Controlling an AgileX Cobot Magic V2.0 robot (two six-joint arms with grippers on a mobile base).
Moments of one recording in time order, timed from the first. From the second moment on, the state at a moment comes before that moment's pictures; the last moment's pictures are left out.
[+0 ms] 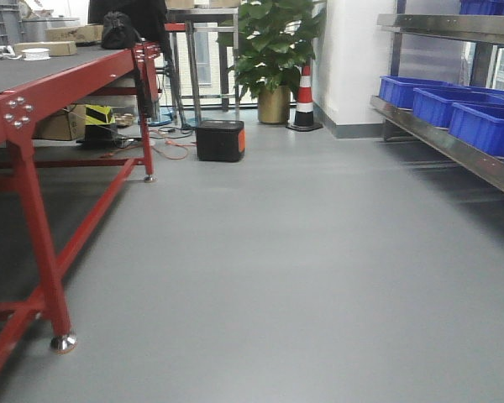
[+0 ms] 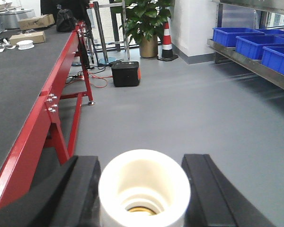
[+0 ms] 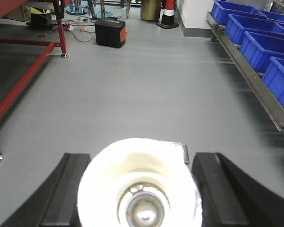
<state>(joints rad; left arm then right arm) -0.02 0.49 -0.76 -0.02 0.48 0.13 0.01 0.62 -0.80 0.24 0.55 -0.23</state>
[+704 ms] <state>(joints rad) -0.02 0.49 -0.76 -0.02 0.48 0.13 0.01 0.62 -0.80 0.24 0.55 -0.23</state>
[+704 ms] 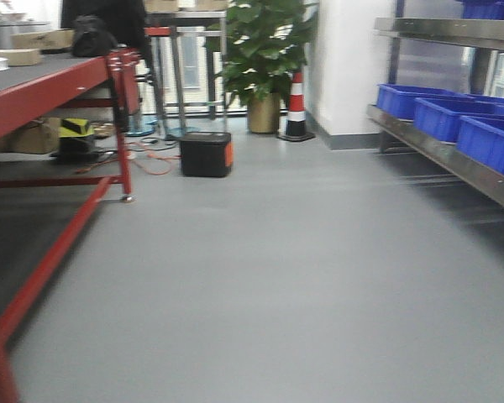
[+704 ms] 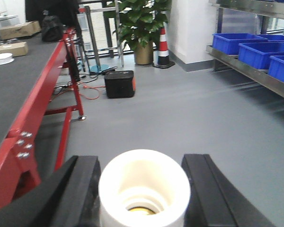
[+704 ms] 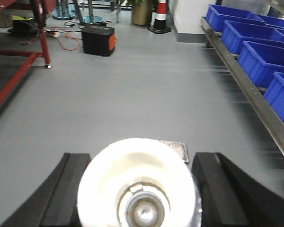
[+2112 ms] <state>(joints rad) -0.02 0.49 -0.76 -0.02 0.48 0.13 0.01 0.62 -0.80 0.24 0.55 -0.23</state>
